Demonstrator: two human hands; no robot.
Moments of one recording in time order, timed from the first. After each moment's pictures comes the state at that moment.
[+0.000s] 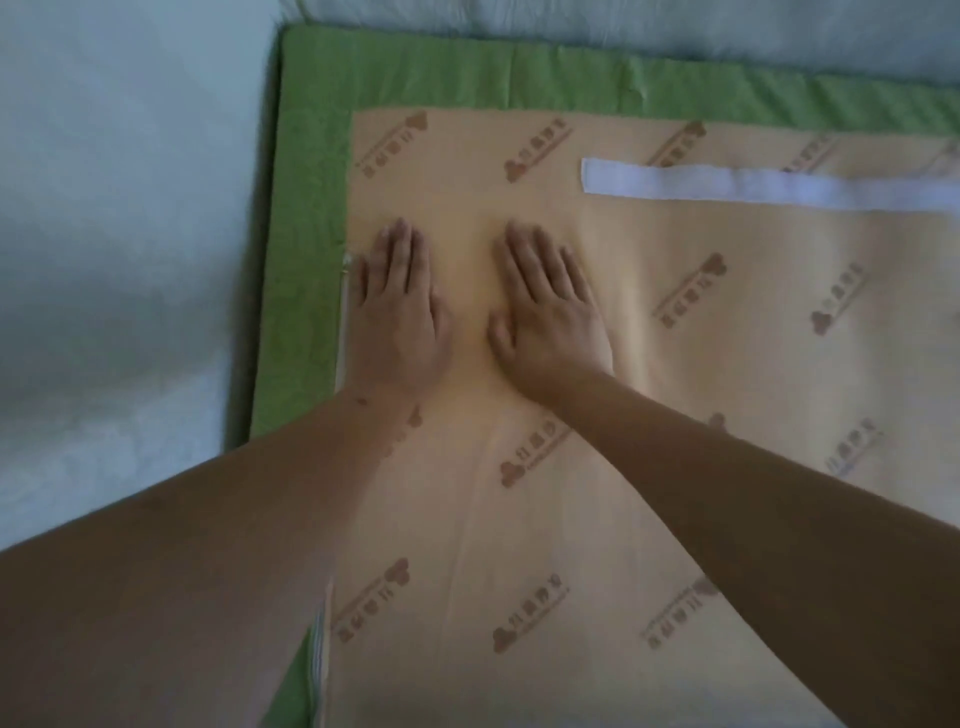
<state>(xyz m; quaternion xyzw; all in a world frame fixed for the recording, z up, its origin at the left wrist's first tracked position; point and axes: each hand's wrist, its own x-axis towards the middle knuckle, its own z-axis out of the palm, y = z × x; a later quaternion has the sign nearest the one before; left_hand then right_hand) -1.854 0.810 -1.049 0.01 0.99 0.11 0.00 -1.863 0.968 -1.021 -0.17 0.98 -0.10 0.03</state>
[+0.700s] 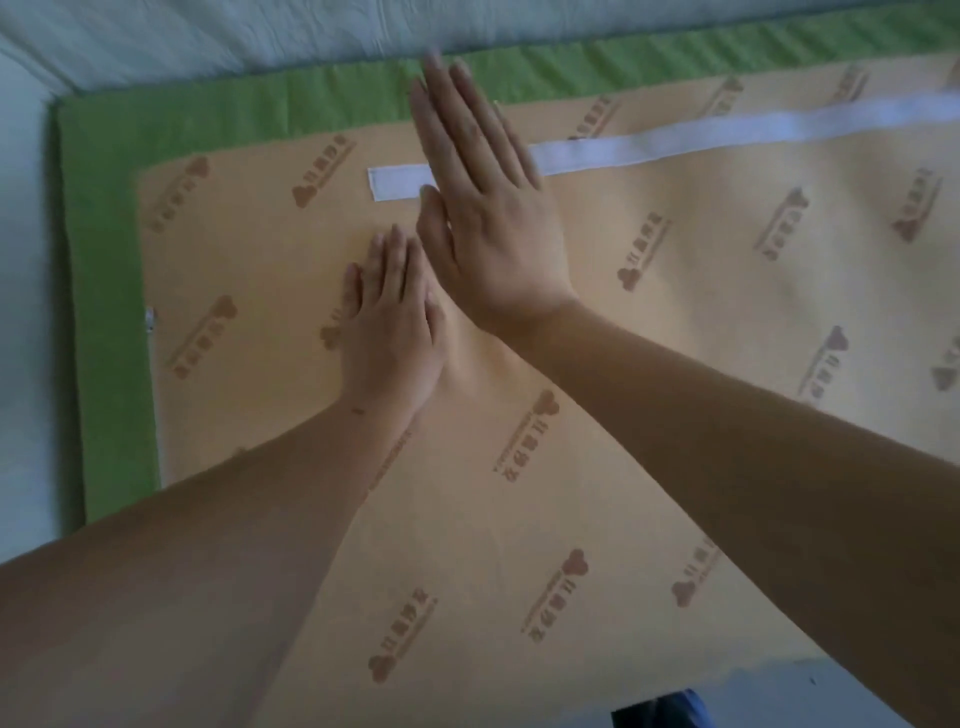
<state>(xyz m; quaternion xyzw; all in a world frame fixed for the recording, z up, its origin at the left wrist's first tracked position) -1.865 0.971 -1.046 0.09 0.99 0.09 -0.01 -1.894 1.110 -0.985 -0.12 0.97 -0.15 -0.11</state>
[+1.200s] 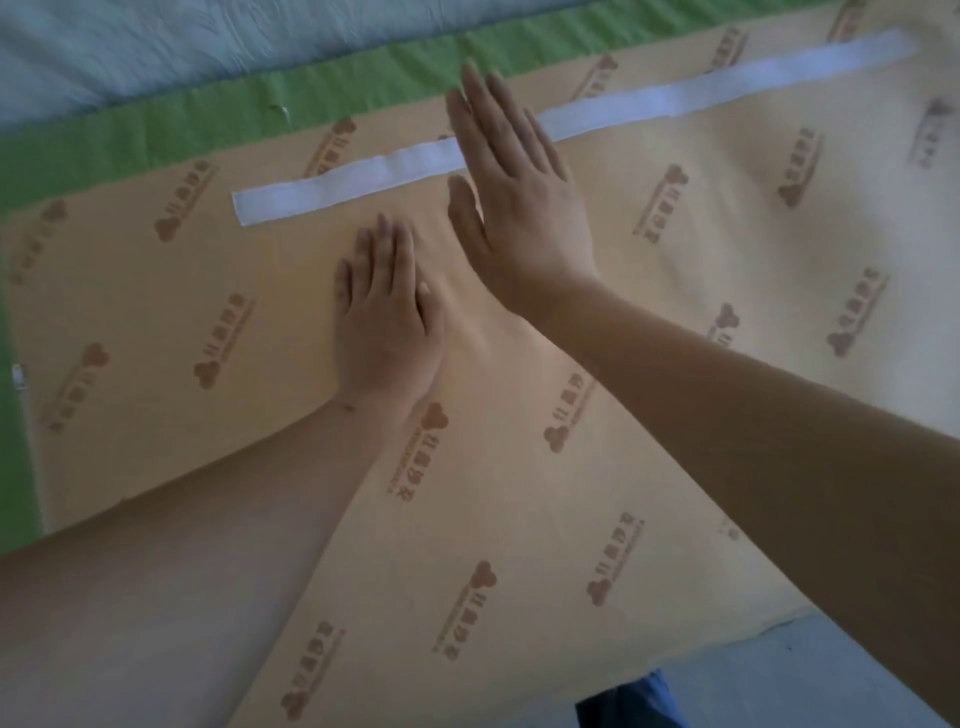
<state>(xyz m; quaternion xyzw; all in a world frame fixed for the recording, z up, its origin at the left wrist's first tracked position) -1.864 1.077 -1.046 0.12 0.99 0.12 0.01 -1.884 1.240 -0.995 -0.04 0.98 -0.15 -0.09</state>
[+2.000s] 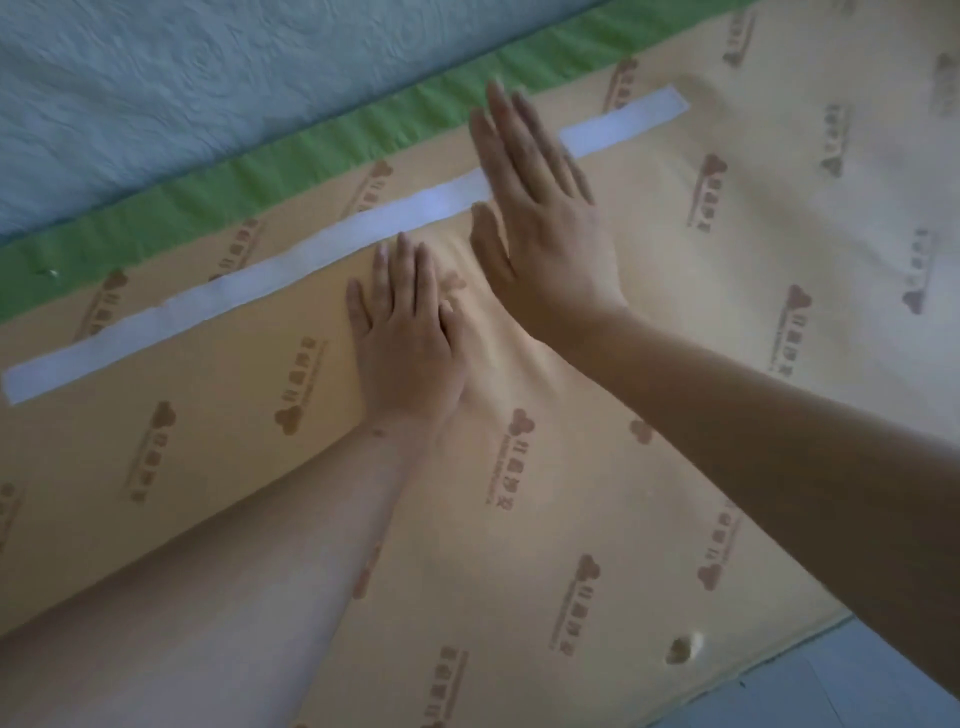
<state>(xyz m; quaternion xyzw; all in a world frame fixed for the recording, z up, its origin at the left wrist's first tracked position) -1.887 1.314 -1.044 0.18 0.98 0.08 0.00 -1.883 1.472 -0.987 0.04 0.98 -0.15 -0.13</state>
